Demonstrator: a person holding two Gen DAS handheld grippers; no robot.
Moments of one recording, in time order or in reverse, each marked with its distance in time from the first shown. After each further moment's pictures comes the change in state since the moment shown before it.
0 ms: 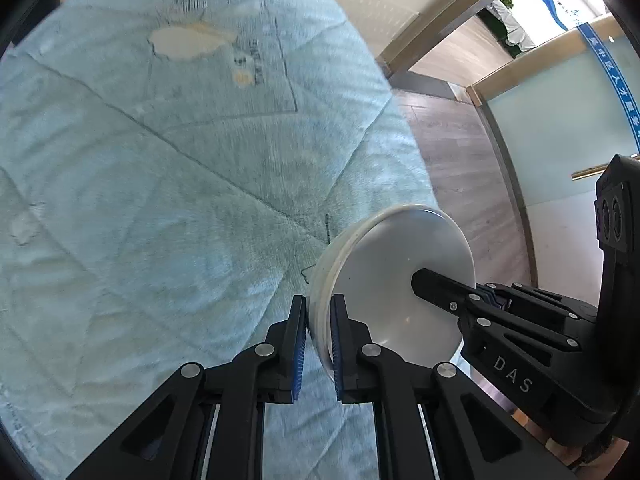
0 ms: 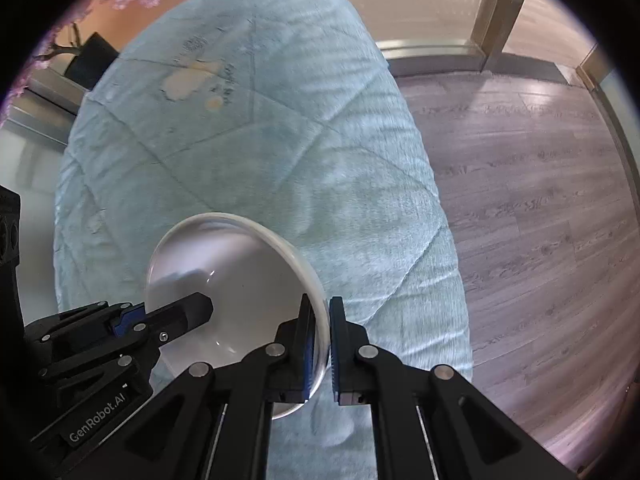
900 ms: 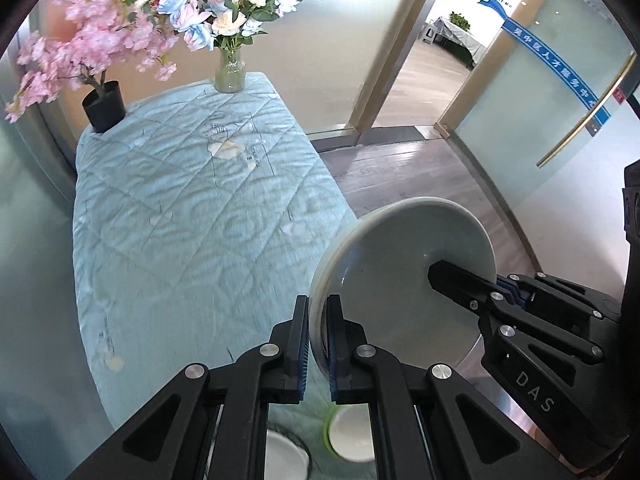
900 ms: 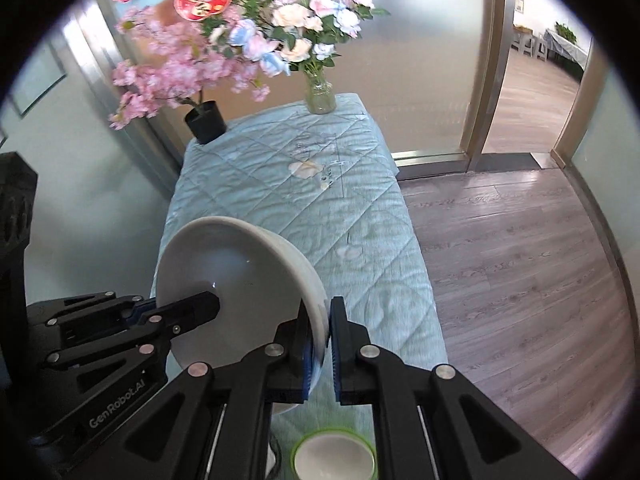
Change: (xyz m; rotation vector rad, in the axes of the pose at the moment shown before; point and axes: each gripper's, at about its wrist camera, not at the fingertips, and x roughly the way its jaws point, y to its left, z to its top) left arm -0.284 -0.097 -0.201 0.166 -0.275 0.092; right arm -0.251 0.072 -0.177 -0.106 -0.381 0.015
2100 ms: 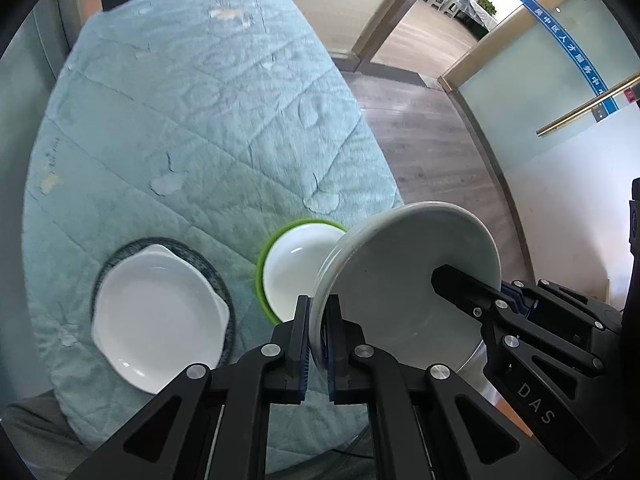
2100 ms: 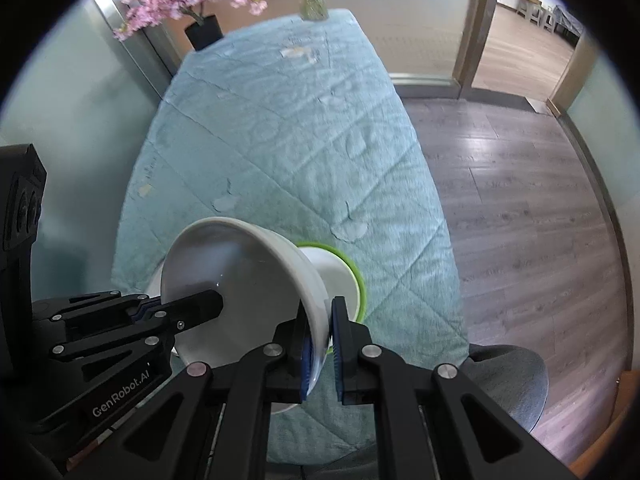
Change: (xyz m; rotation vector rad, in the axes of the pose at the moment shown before) left arm 0.052 -0.043 -0.227 -0.143 0.195 -0.072; right arm 0.008 -0.025 -0.190 -0.016 0.202 -0.048
